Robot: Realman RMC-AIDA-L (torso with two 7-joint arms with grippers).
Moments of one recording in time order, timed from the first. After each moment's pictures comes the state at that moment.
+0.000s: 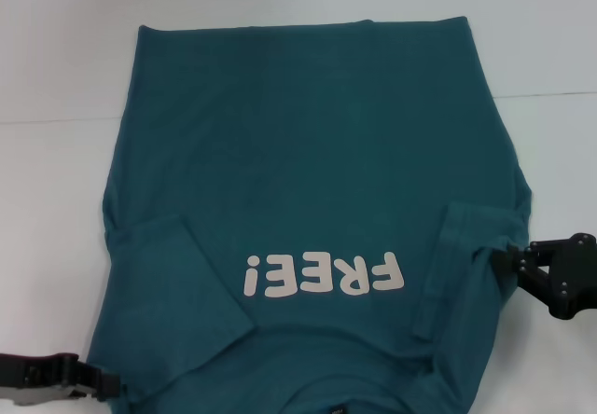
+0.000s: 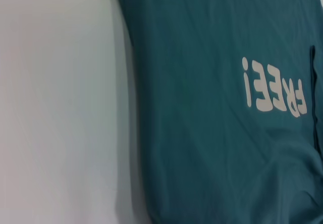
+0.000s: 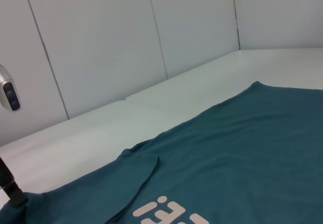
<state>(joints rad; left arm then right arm) -0.53 -2.01 -2.56 -0.70 -0.65 1.64 -2.36 0.40 2.07 -0.32 -0.69 -2.16 -1.66 1.24</state>
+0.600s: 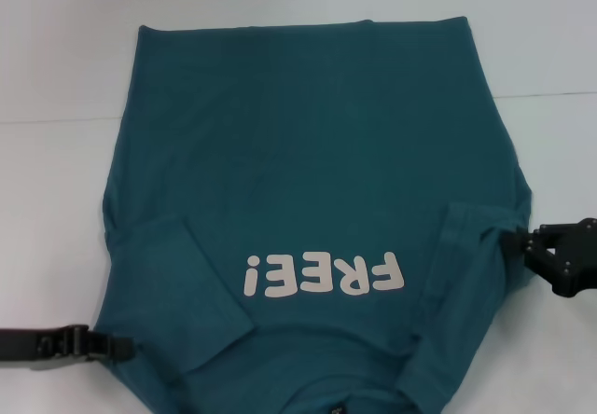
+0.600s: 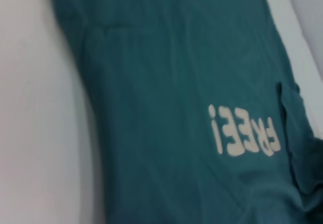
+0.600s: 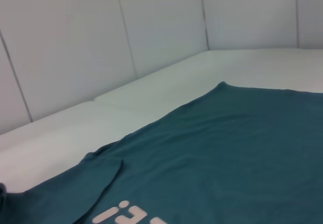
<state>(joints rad) -0.52 -2.03 -2.59 -0.70 -0.74 1.59 -2.25 0.41 2.07 -0.31 -0.69 -2.14 -1.57 1.26</state>
